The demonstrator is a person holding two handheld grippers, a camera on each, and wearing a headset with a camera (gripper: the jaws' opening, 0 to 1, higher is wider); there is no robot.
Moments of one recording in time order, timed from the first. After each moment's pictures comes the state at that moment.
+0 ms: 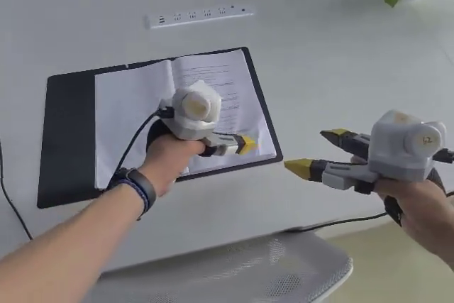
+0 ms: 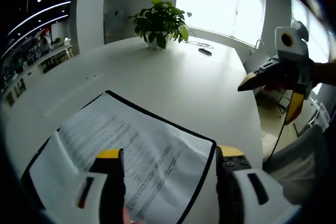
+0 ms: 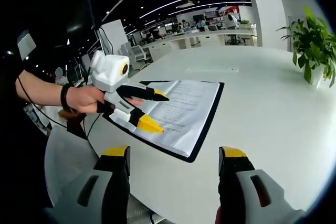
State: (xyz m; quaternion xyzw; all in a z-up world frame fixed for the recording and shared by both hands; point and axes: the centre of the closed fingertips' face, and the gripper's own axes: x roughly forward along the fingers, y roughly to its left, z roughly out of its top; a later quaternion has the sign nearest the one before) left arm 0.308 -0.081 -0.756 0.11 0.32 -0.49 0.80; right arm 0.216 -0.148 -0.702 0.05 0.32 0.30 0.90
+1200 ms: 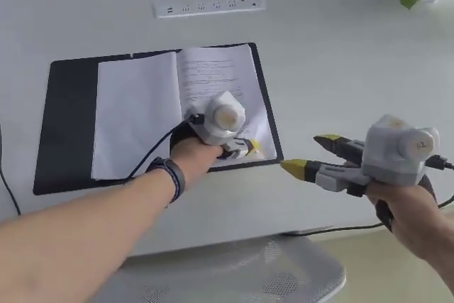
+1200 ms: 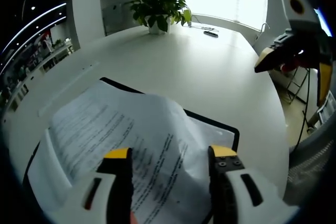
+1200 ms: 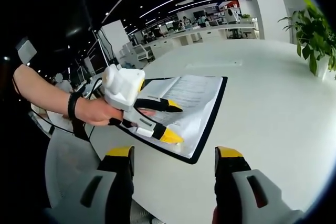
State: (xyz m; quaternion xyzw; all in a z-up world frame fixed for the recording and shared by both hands) left arm 0.325 -0.089 -0.810 0.17 0.32 -0.47 0.80; right arm 0.229 -0.149 -0.723 0.07 0.33 0.31 0.89
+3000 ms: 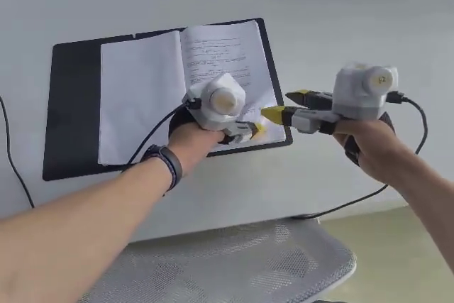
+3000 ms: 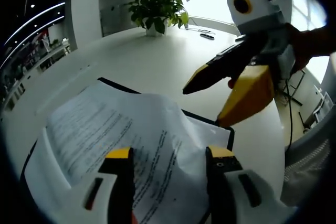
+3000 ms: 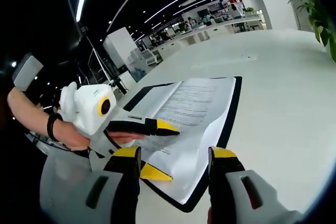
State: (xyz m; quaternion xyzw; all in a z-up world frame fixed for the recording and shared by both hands) left arm 0.317 -0.086 -0.800 0.16 0.32 -0.48 0.80; right arm 0.315 -0.103 -0.756 0.13 0.33 0.36 0.86
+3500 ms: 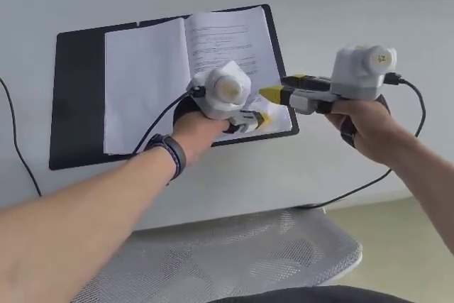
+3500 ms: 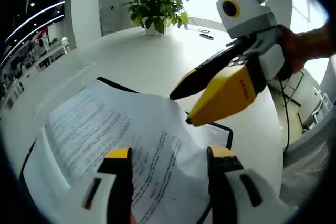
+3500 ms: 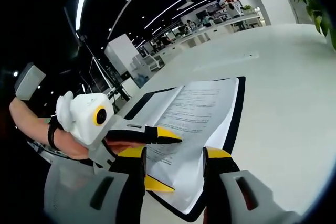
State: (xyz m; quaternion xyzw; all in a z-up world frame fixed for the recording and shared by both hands) left arm 0.316 -0.087 -0.801 0.15 0.33 -0.48 0.80; right arm 0.317 -0.095 -0.745 0.17 0.32 0.36 0.86
